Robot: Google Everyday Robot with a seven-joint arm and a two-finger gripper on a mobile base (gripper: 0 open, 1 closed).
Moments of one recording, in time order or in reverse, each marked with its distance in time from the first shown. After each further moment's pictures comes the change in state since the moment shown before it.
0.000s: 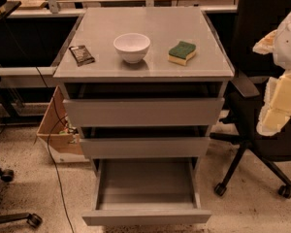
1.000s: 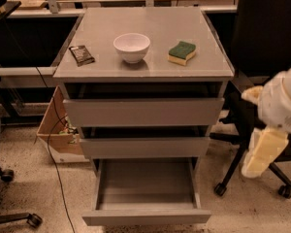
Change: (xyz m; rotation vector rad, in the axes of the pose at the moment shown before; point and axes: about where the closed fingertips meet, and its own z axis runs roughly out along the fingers) arm 0.030 0.039 0.092 -0.061 -0.069 0.038
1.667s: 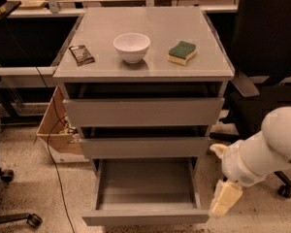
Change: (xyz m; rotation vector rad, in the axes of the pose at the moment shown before) arm 0.025 0.058 0.171 -0.137 -0.125 0.017
